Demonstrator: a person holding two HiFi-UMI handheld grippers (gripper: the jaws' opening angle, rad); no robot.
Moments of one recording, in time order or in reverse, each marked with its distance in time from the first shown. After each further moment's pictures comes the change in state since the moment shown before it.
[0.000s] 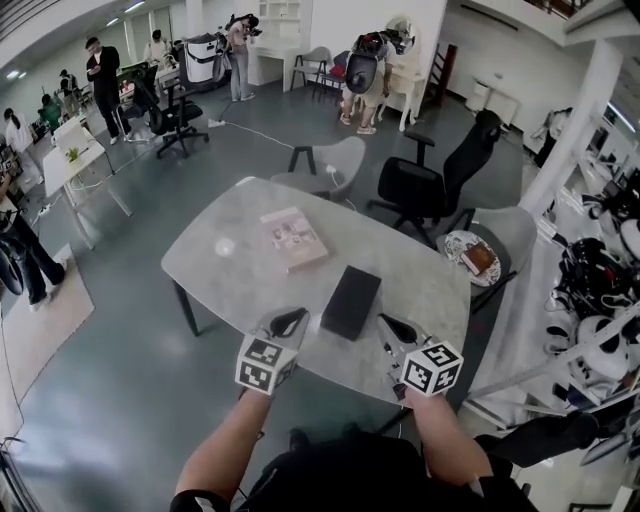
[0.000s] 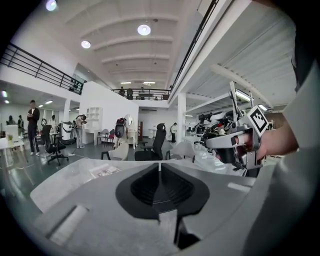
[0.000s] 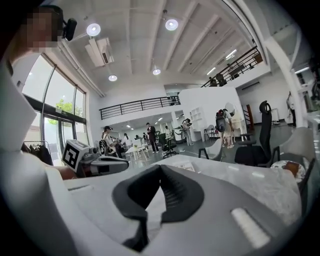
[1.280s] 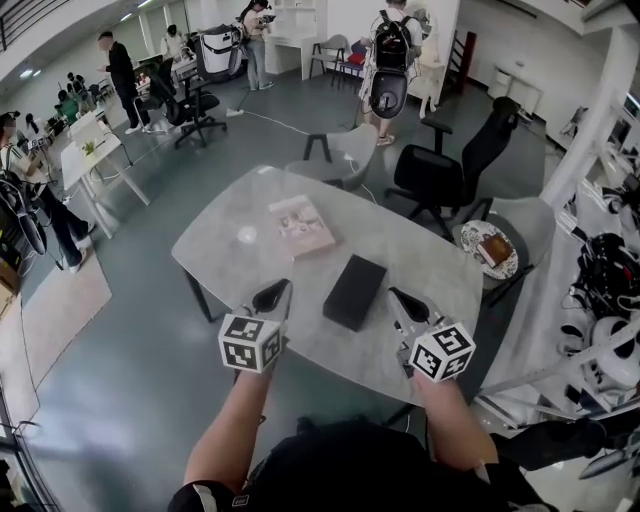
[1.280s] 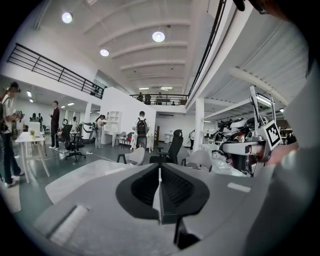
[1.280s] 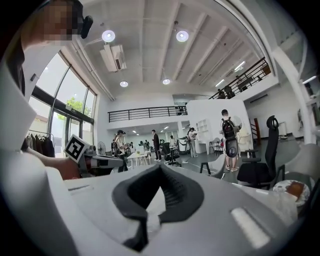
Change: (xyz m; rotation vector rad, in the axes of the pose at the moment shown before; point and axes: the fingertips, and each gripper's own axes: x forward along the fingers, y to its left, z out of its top) left arm -0.001 0.031 0.040 -0.102 -0.059 0.194; right arm -0.010 -0.032 0.046 -0.116 -0.116 0.045
